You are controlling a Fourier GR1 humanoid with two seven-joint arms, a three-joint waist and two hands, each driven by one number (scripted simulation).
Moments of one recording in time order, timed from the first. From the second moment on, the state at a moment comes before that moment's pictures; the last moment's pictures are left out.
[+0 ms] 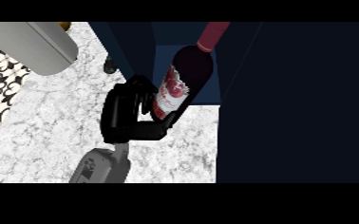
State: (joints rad) left arm -0.24 0.00 -0.29 -1.54 0.31 0.31 -0.22; right arm 0.11 -0.04 -0.05 -2.30 -0.22 0.30 0.32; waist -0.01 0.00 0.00
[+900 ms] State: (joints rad) left arm -0.46 0.00 -0.48 -1.15 0.47 0.55 -0.40; right arm 0.06 -0.06 -0.09 -2.27 -0.25 0.30 0.34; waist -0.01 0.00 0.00
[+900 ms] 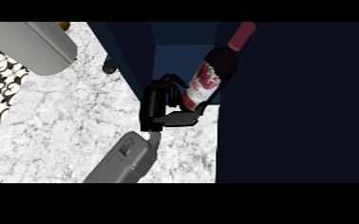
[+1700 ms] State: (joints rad) left arm -0.53 0.00 -0.43 -0.83 0.69 0.40 -0.62; right arm 0.11 -0.05 -0.08 -2.30 -0.25 0.32 0.33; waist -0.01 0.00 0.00
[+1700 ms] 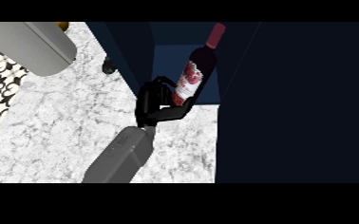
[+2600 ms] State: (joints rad) left arm -0.76 0.00 -0.47 -0.53 0.94 0.29 -0.70; right arm 0.06 -0.06 -0.10 -2.24 -0.28 0.32 0.33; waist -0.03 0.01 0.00
